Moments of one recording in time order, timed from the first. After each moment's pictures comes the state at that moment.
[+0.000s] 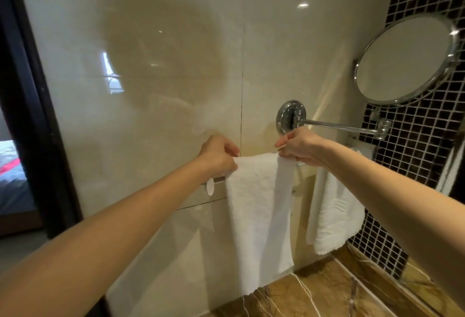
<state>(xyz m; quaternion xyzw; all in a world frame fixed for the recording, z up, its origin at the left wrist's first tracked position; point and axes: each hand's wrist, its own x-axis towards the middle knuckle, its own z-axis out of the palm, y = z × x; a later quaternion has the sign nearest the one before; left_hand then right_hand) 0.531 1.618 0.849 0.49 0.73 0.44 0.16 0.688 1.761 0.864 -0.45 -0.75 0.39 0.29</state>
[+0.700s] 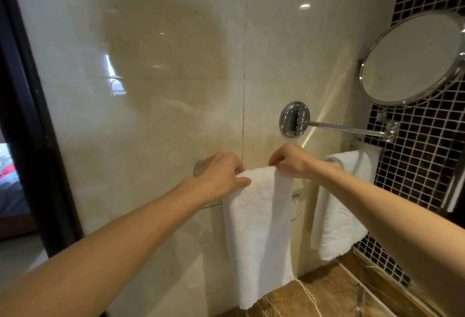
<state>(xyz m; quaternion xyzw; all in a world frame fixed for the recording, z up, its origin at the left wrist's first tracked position) 0.528 1.622 0.828 0.61 0.76 0.20 -0.05 0.676 1.772 0.835 -0.39 -0.90 0.11 0.16</state>
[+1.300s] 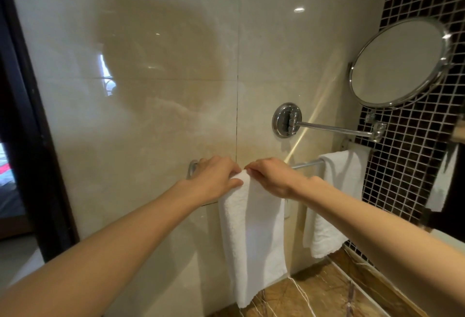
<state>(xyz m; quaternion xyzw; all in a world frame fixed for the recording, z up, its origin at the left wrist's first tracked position) 0.525 1.625 0.818 0.63 0.75 0.15 -0.10 0.672 1.735 0.812 -0.22 -0.96 -0.02 0.17</state>
